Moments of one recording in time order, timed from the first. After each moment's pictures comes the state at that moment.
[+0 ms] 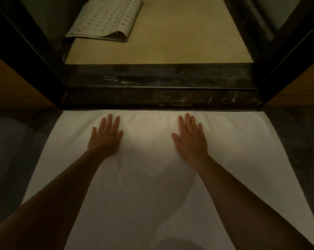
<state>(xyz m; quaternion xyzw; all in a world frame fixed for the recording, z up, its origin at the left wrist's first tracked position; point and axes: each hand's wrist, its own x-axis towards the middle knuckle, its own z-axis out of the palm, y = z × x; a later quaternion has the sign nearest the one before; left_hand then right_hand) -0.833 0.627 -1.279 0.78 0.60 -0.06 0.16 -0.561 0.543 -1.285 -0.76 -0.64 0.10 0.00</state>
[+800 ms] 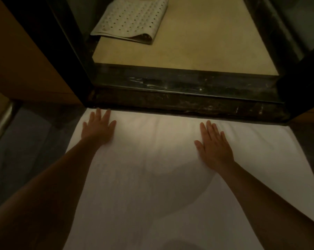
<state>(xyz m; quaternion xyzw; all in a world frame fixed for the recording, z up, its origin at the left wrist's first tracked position) -0.924 0.689 -1.281 0.71 0.68 -0.04 0.17 -0.561 0.552 -1.283 -0.75 -0.65 0.11 -0.03</state>
